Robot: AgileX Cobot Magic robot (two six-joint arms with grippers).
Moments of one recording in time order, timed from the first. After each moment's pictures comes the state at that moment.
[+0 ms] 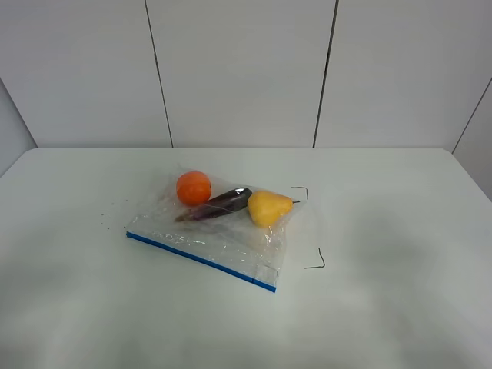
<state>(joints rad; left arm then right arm) 0.04 0.00 -0.50 0.01 1.05 0.02 0.02 0.17 -0.50 0.02 1.03 -0.03</state>
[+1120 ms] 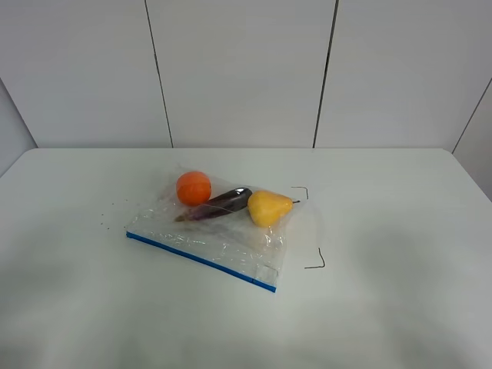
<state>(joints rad) 0.04 0.00 -0.50 0.01 1.05 0.02 0.03 0.00 -0.49 -0.02 1.03 0.03</state>
